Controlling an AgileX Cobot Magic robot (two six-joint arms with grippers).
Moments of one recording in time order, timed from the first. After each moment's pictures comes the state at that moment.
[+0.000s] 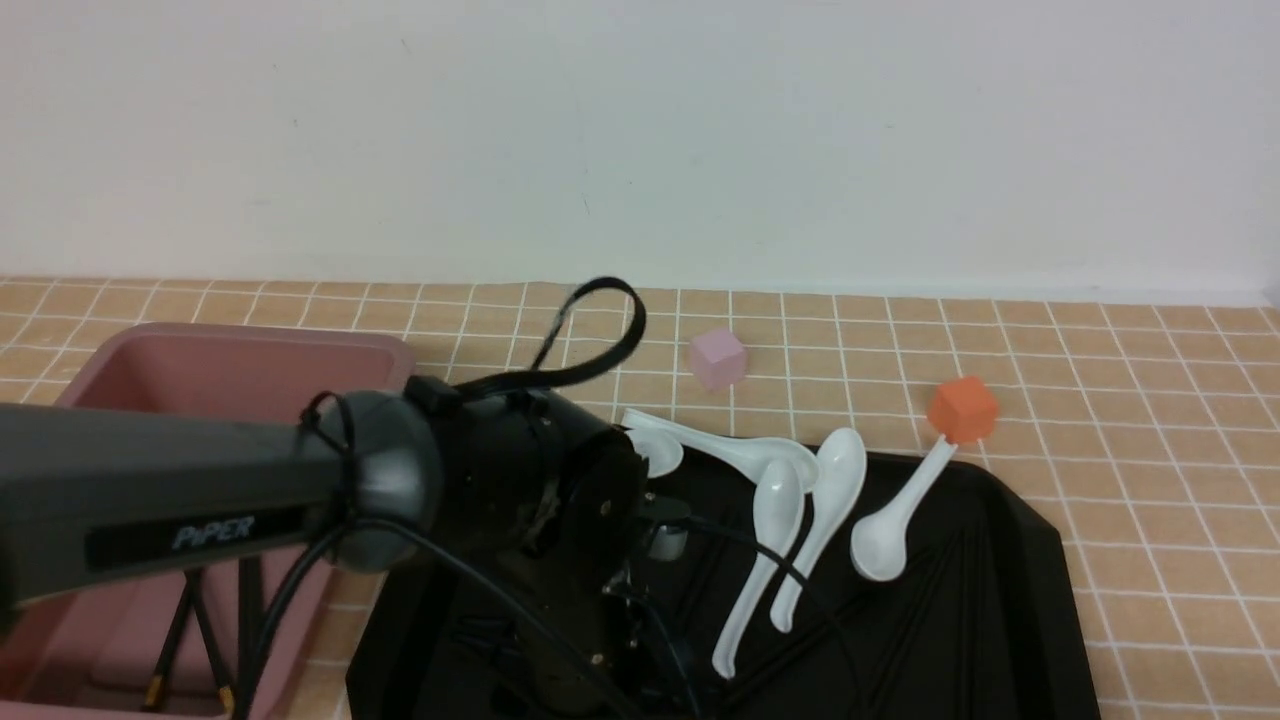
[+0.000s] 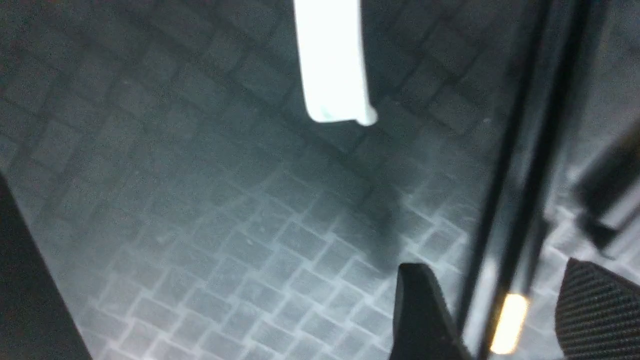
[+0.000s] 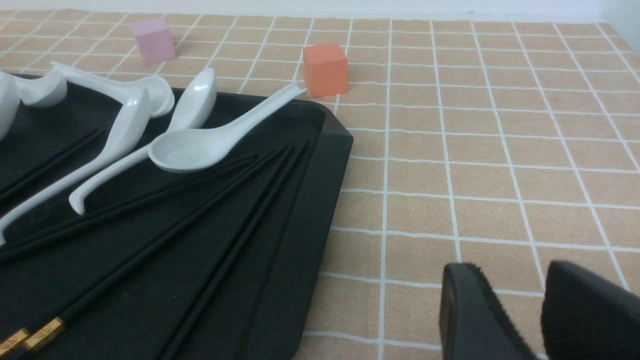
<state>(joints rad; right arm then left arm) 0.05 -0.01 0.02 0.01 0.37 0.06 -0.74 1.89 -1.17 -0.05 0.81 -0.41</state>
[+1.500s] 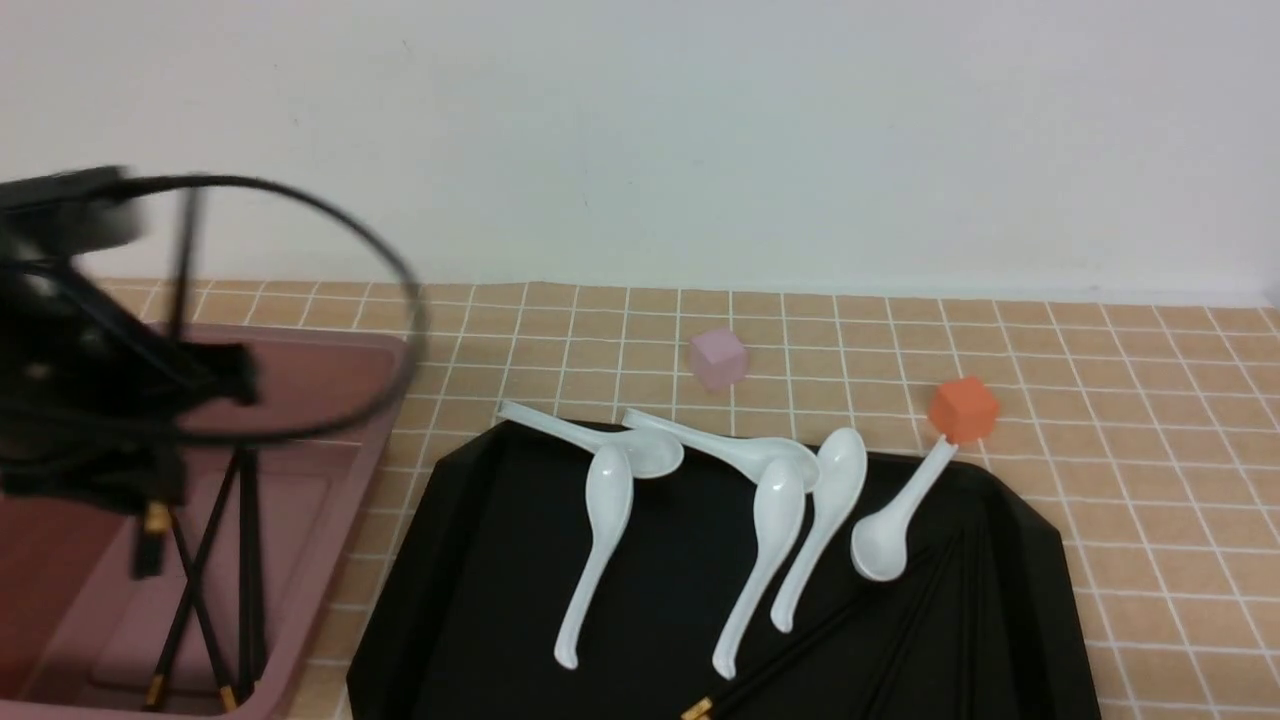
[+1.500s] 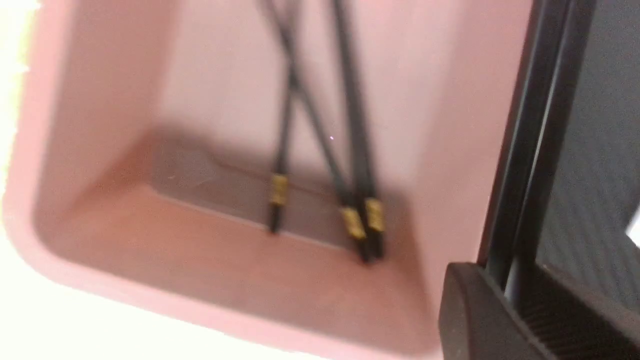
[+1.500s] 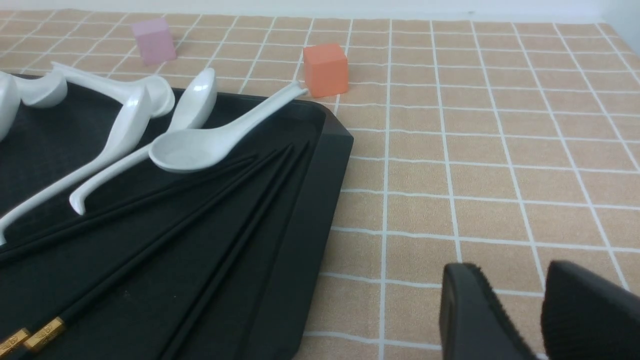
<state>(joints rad) 0.05 -0.01 0.02 0.01 0.37 0.06 -0.12 1.34 -1.14 0.03 1.08 -0.43</state>
